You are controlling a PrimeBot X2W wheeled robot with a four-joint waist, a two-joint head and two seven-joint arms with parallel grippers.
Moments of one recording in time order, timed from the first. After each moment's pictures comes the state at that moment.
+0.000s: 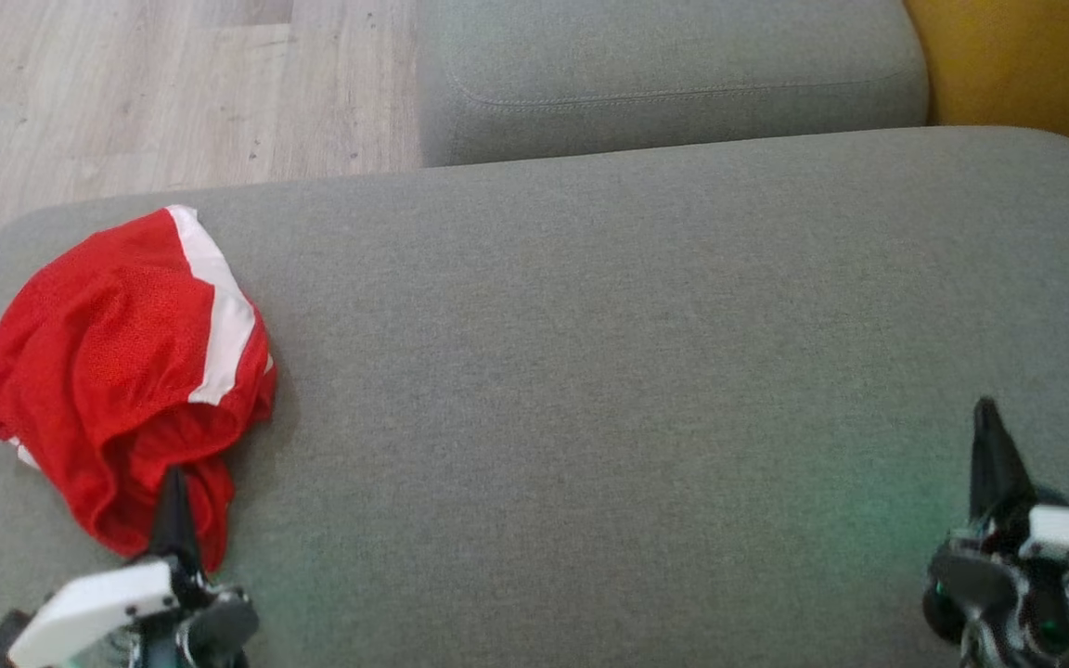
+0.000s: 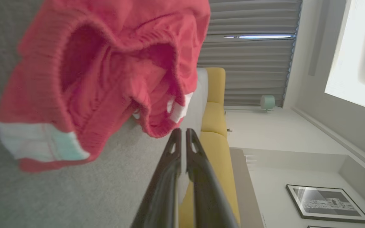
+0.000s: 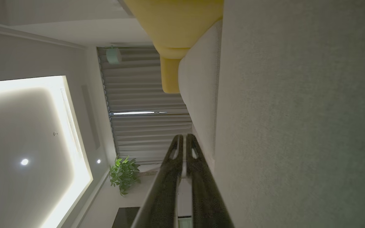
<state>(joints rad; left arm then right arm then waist) -0.06 0.05 0.08 0.28 -1.62 -0.12 0.11 -0.06 -0.05 -0.13 0.28 1.61 0.12 0.11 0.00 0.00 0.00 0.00</state>
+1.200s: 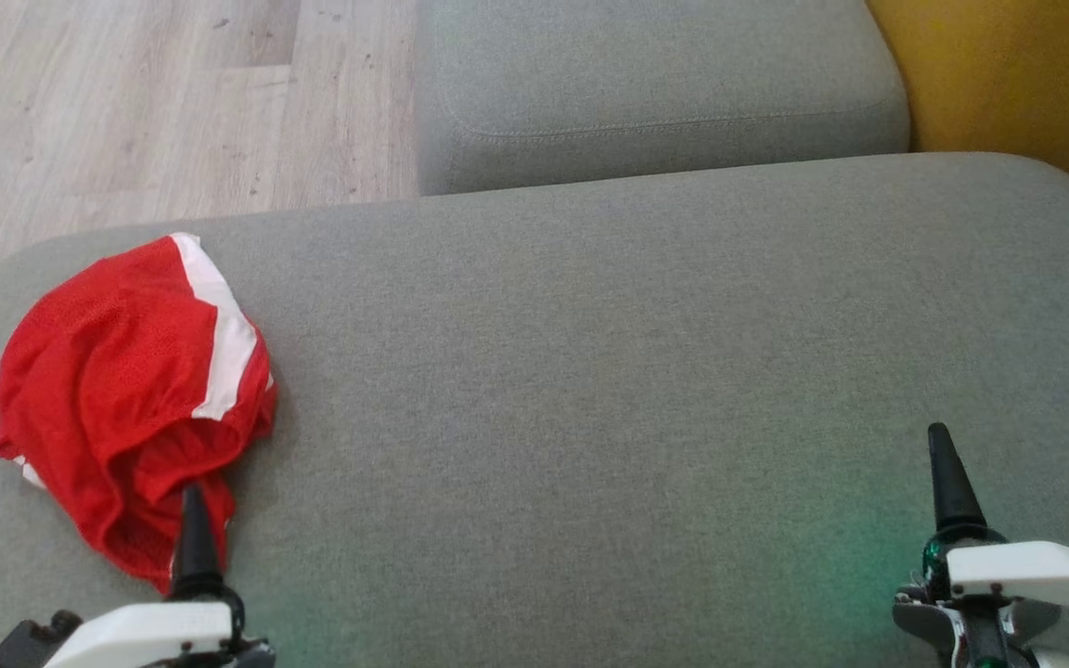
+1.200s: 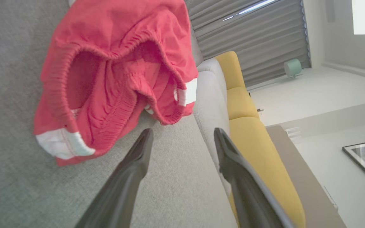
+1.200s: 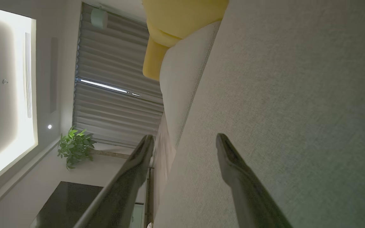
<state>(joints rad) 0.04 0.04 0.02 0.24 -1.27 -0.09 0.02 0.01 -0.04 -0.04 0.31 1.28 0.12 0.02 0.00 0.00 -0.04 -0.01</state>
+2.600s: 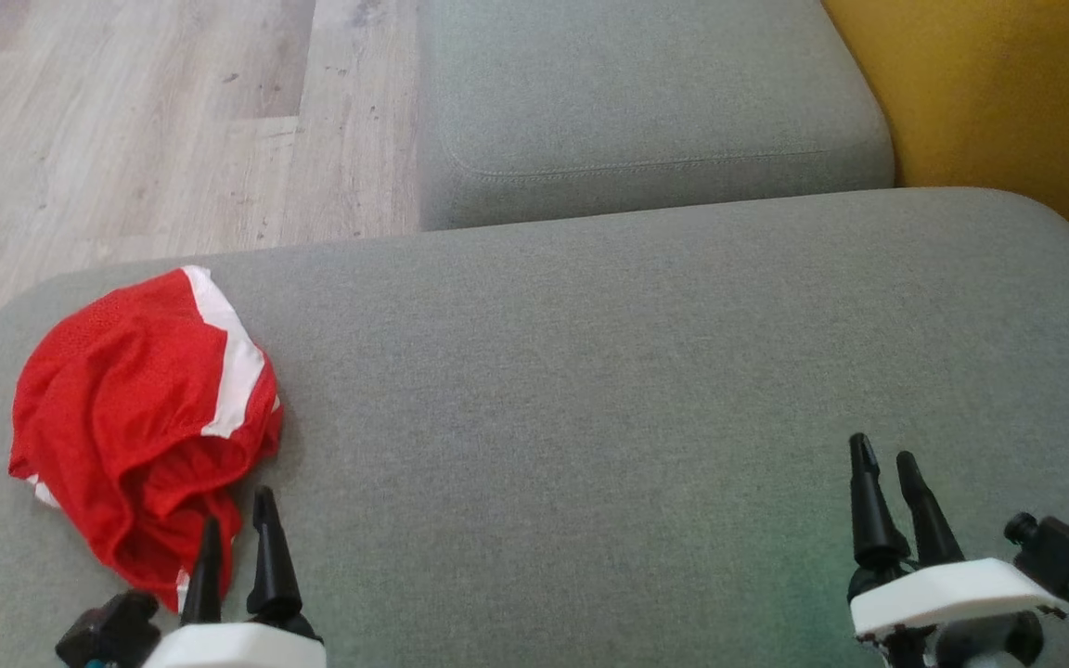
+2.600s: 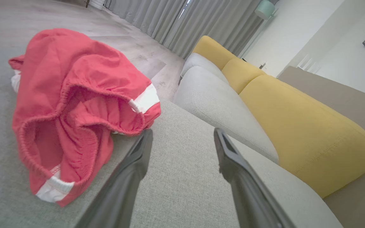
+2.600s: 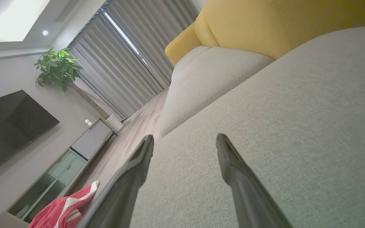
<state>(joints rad) 0.11 0.04 -0.10 0.15 -0.67 -0.01 -0.10 0.08 -0.04 0.07 0.22 0.67 0.12 -0.10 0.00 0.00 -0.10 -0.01</state>
